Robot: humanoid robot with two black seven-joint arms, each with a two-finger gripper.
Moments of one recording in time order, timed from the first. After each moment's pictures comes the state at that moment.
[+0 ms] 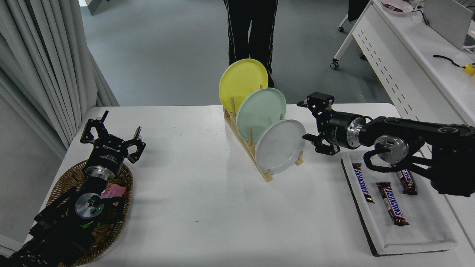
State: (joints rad) left arm -0.51 0.25 -1.06 -0.52 0.07 -0.57 -0.44; right arm 1.27 -0.45 -0.18 1.06 0.14 -0.07 0.04
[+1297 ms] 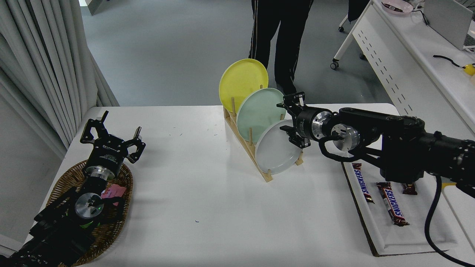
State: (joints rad) left arm -0.51 0.25 -1.06 -0.52 0.07 -0.57 -0.44; right arm 1.30 -0.27 -0.19 0.91 0.30 -0.19 -0.05
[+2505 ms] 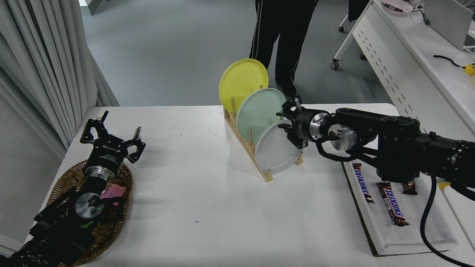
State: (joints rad) left arm -0.51 0.25 -1.06 -0.52 0.07 -0.57 -0.44; right arm 1.29 -0.25 -0.19 0.89 0.29 -0.19 -0.09
